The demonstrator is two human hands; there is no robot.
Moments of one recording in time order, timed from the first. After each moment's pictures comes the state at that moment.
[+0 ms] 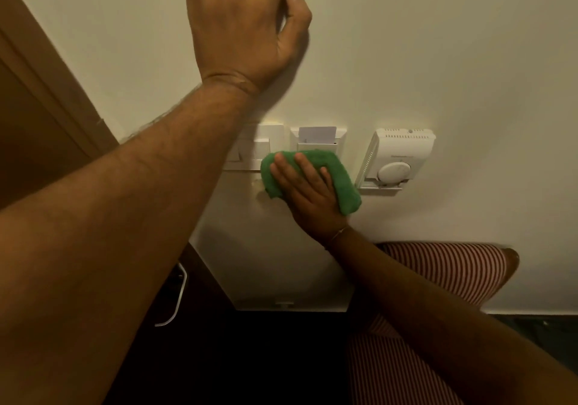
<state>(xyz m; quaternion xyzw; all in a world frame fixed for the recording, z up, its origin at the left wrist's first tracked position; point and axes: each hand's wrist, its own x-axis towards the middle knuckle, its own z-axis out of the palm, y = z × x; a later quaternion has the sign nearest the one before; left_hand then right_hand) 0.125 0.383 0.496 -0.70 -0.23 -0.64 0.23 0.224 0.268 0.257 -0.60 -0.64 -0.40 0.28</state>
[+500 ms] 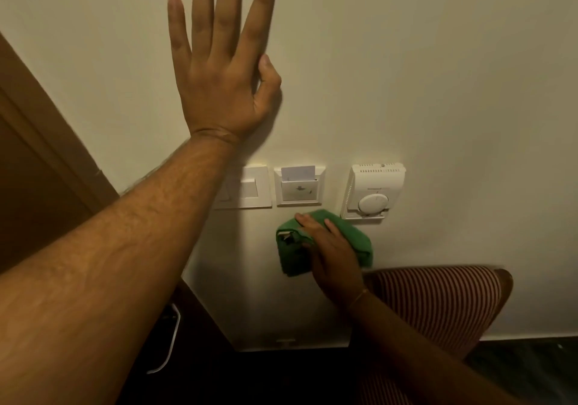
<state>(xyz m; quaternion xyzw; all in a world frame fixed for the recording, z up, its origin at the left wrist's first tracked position) 0.130 0.395 0.507 -0.72 -0.27 -0.56 0.30 0.226 0.197 0.256 -0.69 -0.59 -0.03 0.42</state>
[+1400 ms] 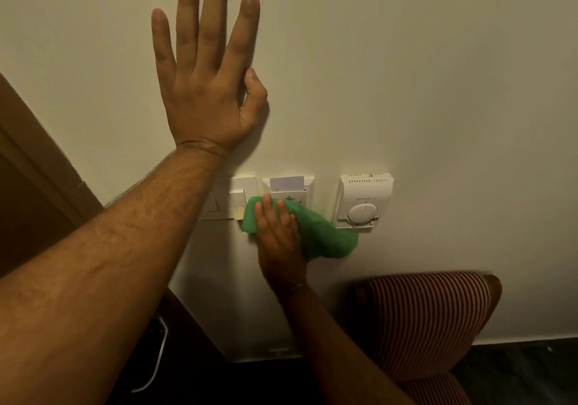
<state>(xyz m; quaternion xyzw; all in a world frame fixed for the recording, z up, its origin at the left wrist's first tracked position) 0.133 0.406 0.505 -0.72 -0.26 -0.56 0.31 0.179 0.280 0.248 -0.67 -0.55 -0.29 0.40</state>
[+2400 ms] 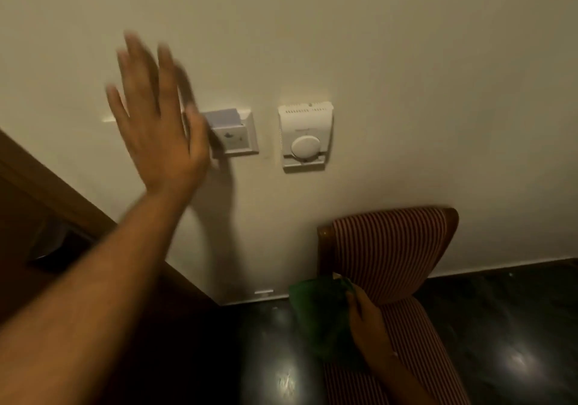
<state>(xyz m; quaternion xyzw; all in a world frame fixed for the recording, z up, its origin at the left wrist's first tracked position) 0.116 0.324 0.381 -0.80 -0.34 -0.49 0.13 0.247 -0.028 0.092 -0.82 -0.23 0.28 0.44</state>
